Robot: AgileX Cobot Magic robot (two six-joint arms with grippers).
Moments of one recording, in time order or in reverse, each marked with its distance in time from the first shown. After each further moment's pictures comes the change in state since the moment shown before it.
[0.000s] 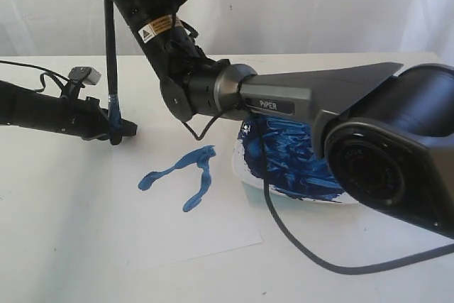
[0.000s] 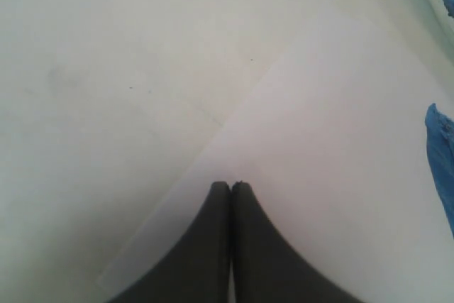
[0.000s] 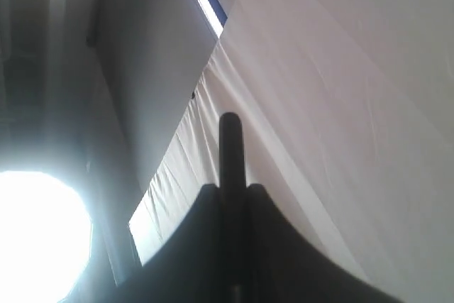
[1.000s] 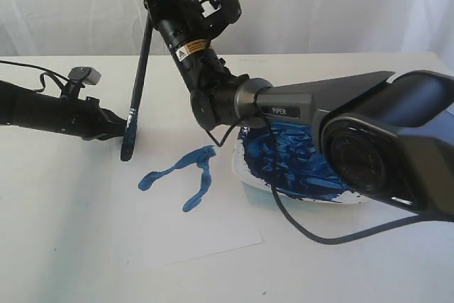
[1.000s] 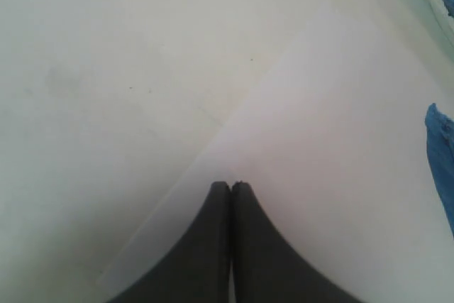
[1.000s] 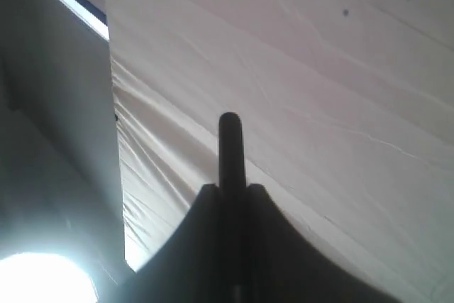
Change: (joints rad) left arm 0.000 0.000 0.000 0.000 0.000 0.000; right arm -0.092 0.080 0.023 0.102 0.074 0.375
